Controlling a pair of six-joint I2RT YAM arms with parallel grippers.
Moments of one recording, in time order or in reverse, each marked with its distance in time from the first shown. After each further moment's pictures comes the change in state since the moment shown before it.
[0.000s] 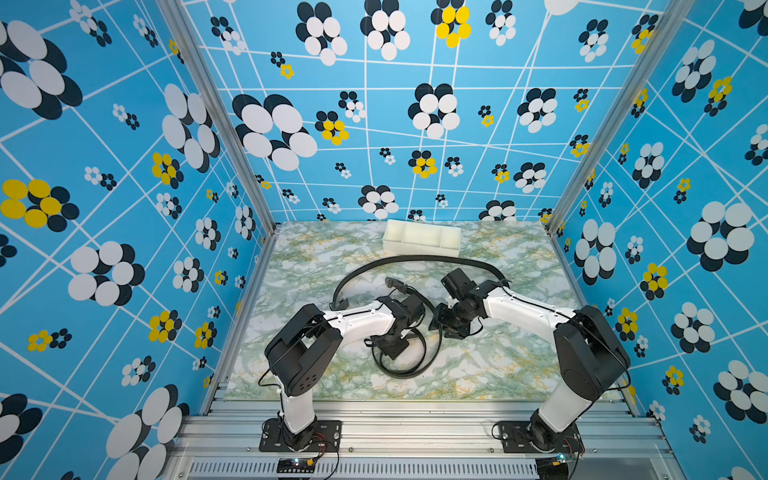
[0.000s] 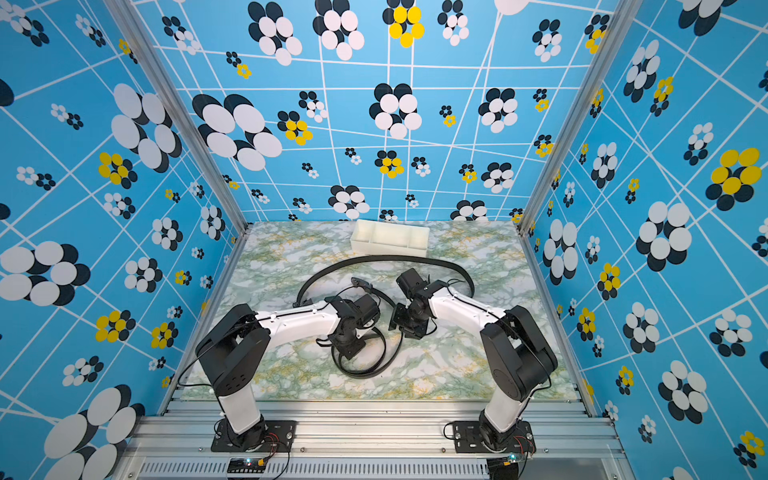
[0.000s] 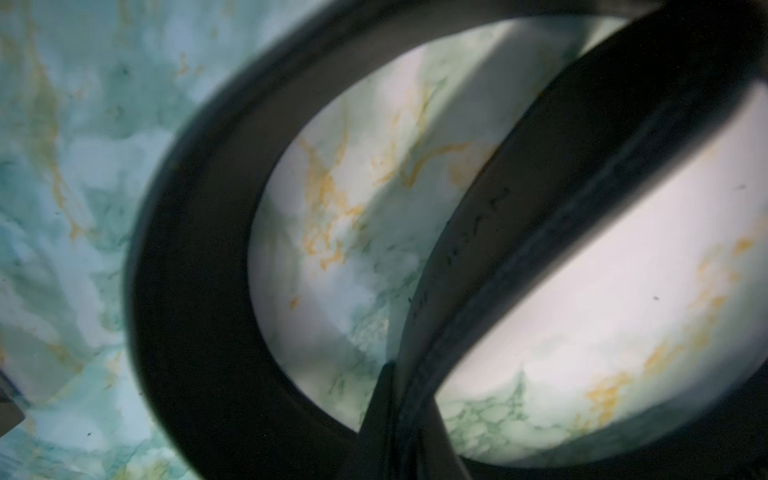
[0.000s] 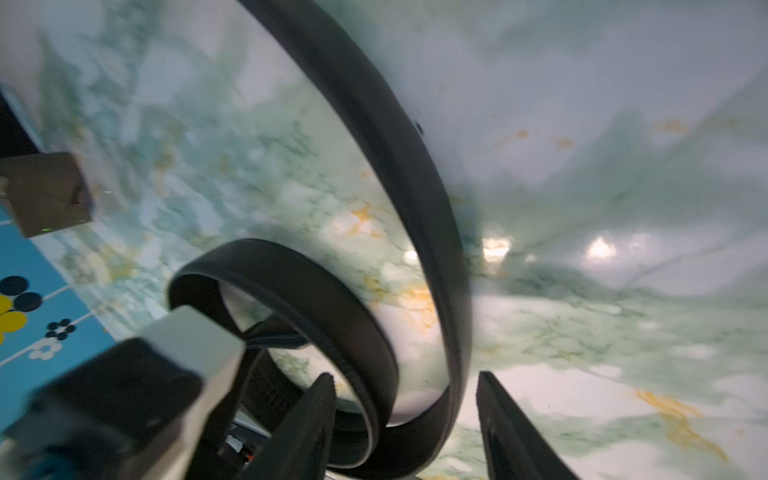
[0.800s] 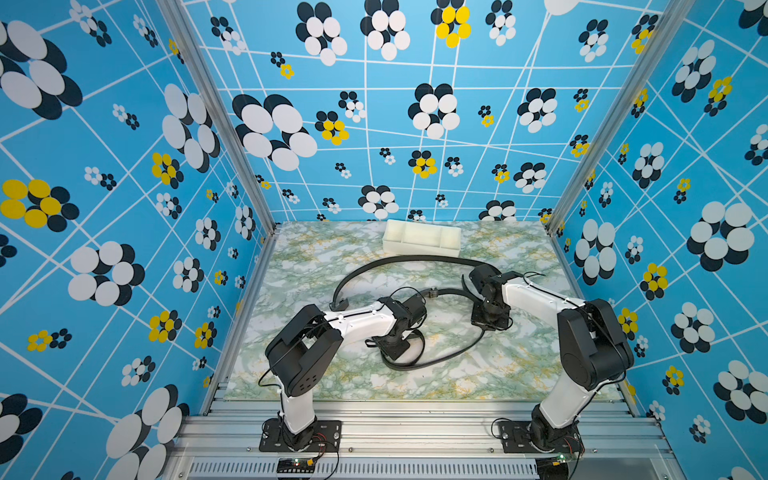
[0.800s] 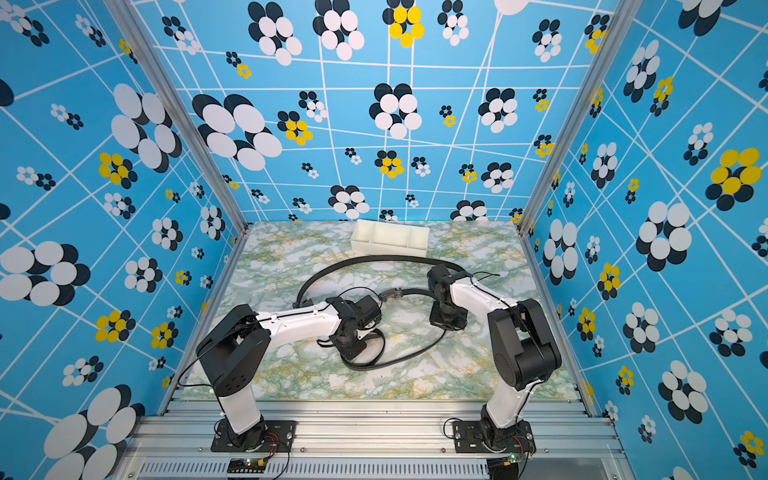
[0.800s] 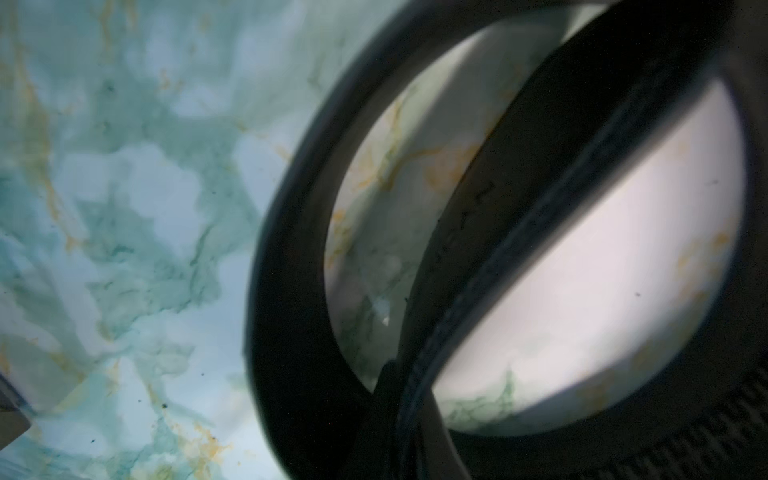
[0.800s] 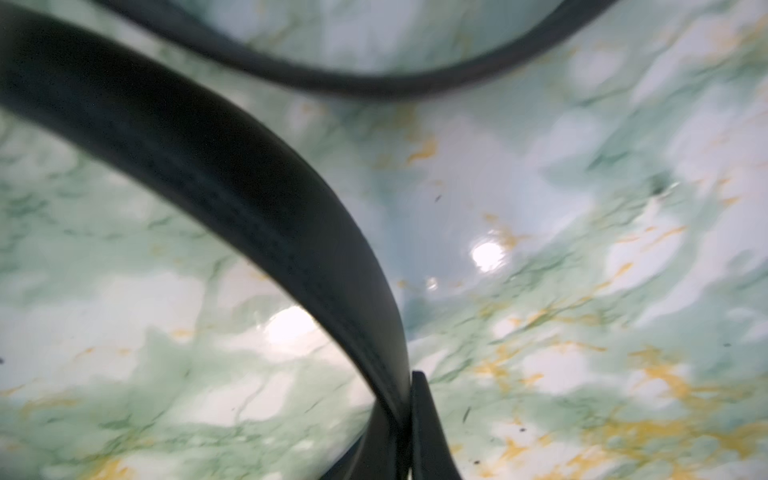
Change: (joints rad) left arm -0.013 -0.002 -0.002 0.000 -0.004 0.027; right arm -0.275 0.039 0.050 -0.216 0.414 -0.307
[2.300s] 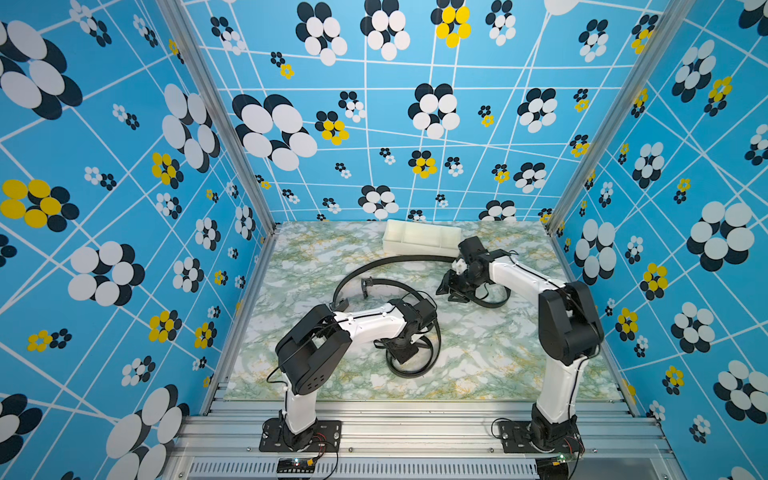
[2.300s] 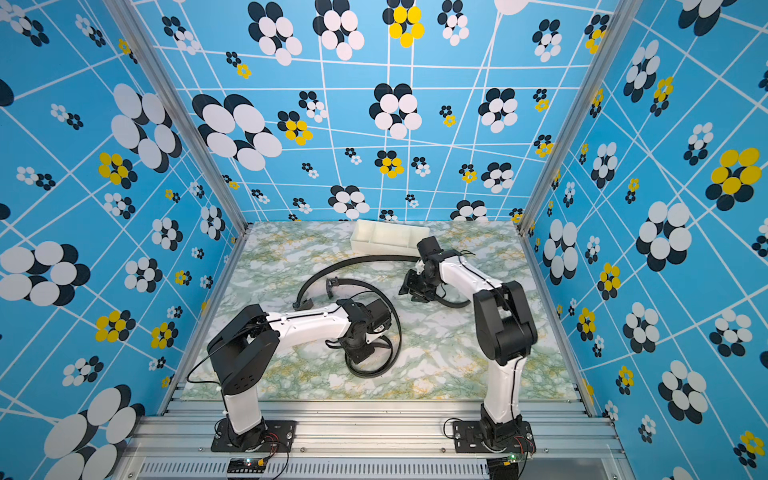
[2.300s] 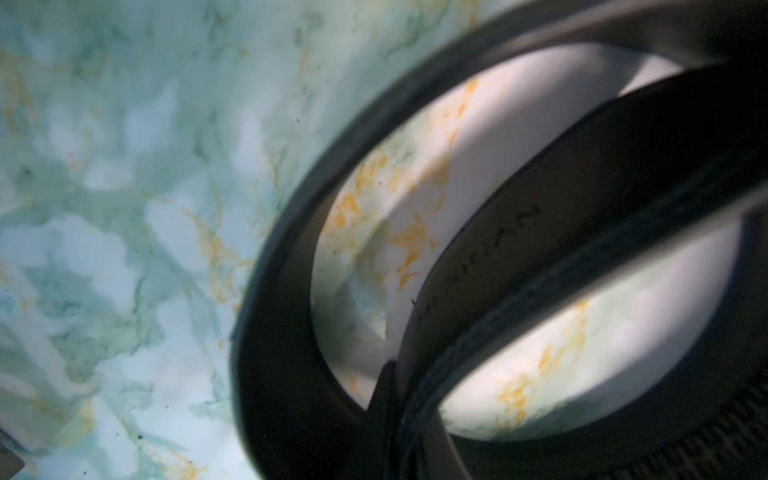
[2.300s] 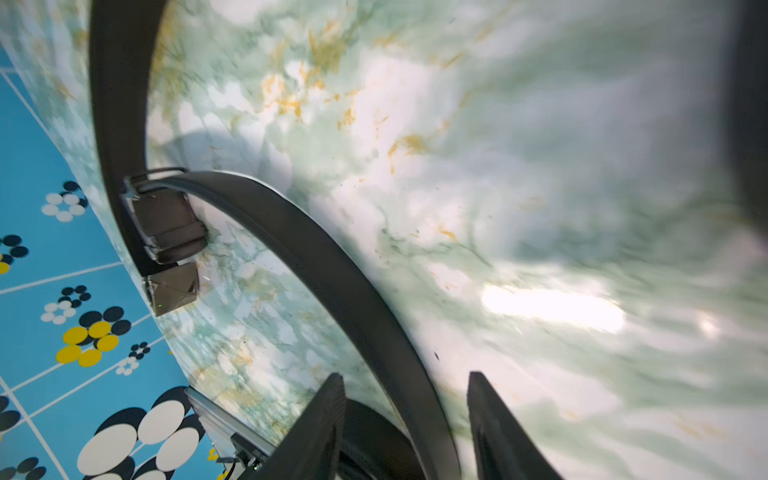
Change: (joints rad) left arm -0.063 0.057 0.073 -0.032 0.030 0.016; right arm -0.001 0.116 0.268 0.158 -0.502 0.060
